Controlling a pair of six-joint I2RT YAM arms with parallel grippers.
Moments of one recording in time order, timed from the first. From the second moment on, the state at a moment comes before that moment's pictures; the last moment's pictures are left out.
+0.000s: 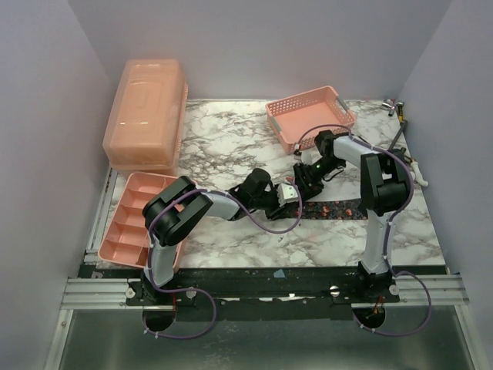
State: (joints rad) left arm -0.81 1.96 0.93 0.47 0.54 0.34; right arm 0.22 2.12 1.46 -1.02 -0.75 -0.18
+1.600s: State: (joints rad) left arm -0.73 1.96 0.78 0.74 0.73 0.30; right arm 0.25 2.13 1.38 -0.98 -0.69 -0.12
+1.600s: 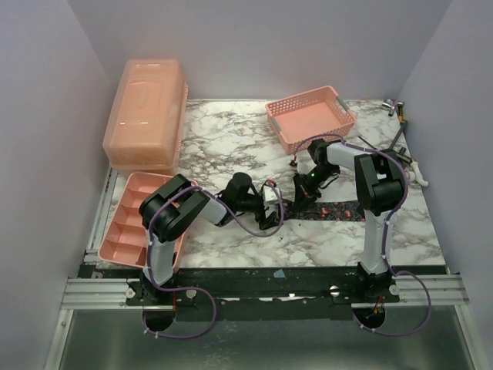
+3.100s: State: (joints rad) left arm -0.82 1.97 1.04 0.28 0.55 0.38; right arm 0.21 2.14 1.46 -1.13 -0.86 -0.26
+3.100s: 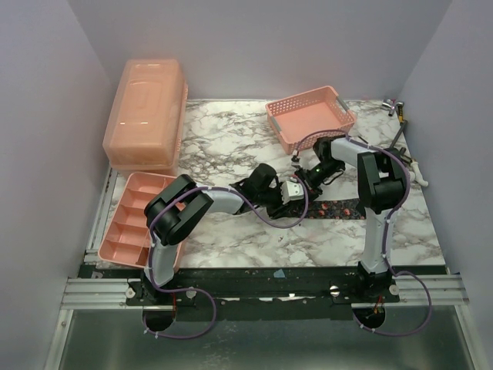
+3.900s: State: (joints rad) left arm -0.79 1.93 0.92 0.50 0.62 0.27; right arm 0.19 2.19 1.47 -1.17 -0.59 -0.20
